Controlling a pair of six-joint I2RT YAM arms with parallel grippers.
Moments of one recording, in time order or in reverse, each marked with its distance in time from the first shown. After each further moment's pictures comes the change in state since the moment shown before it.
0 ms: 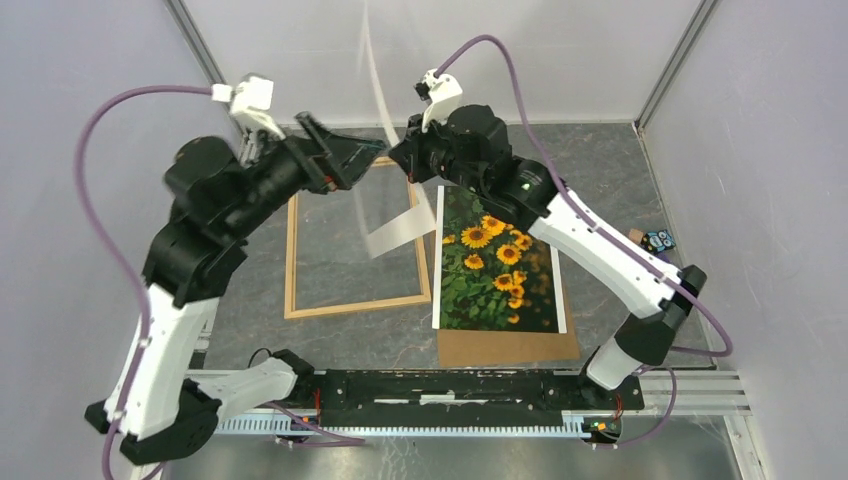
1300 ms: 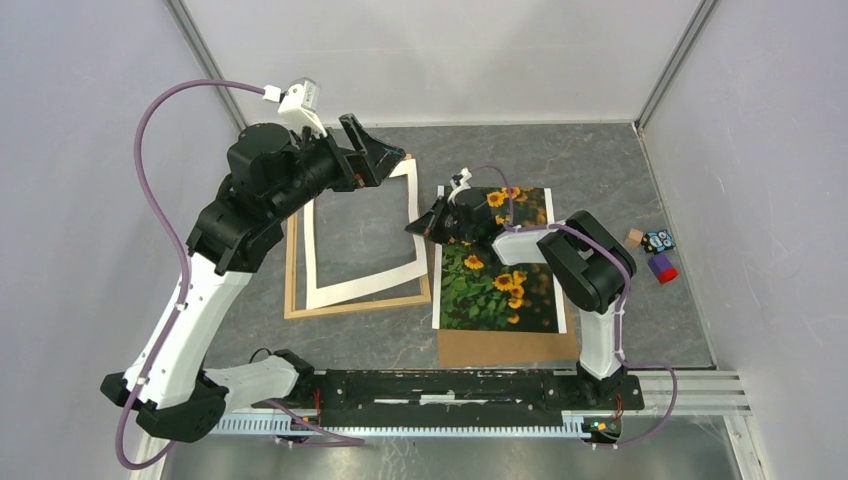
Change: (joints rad) left arm 0.000 0.050 -0.089 -0.004 -0.061 0.059; right arm -0.248 0.367 -0.869 1.051 -0.453 0.782
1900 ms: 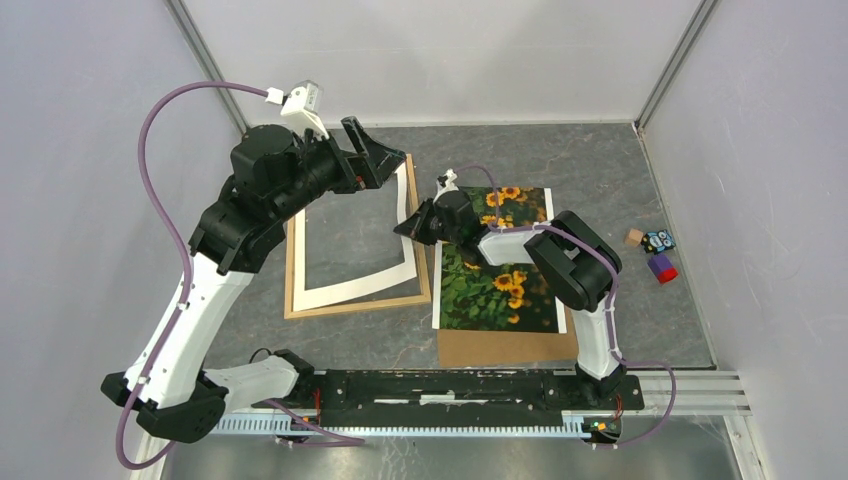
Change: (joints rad) left arm 0.000 -0.002 -0.023 0.002 0.000 0.000; right arm 0.078 0.069 0.093 -0.033 0.101 -0.015
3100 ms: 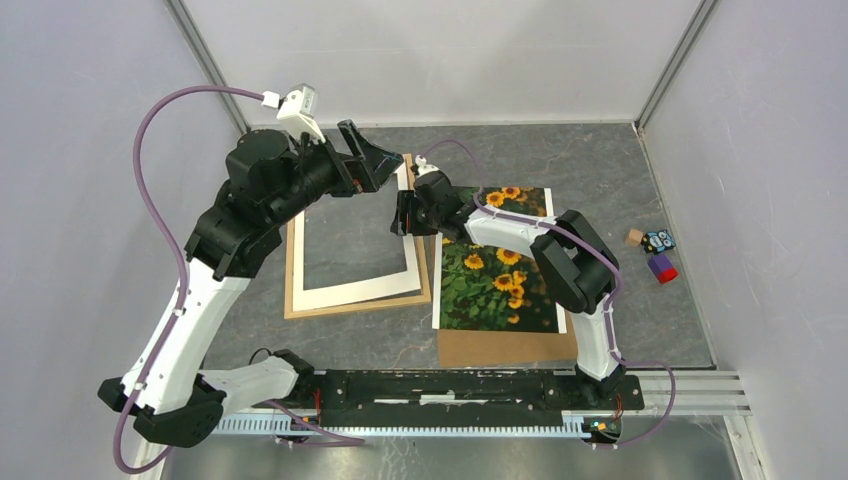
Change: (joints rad) left arm 0.000 -0.024 -0.017 0.000 0.000 0.000; right arm 0.039 0.000 0.306 -0.561 0.144 -0.409
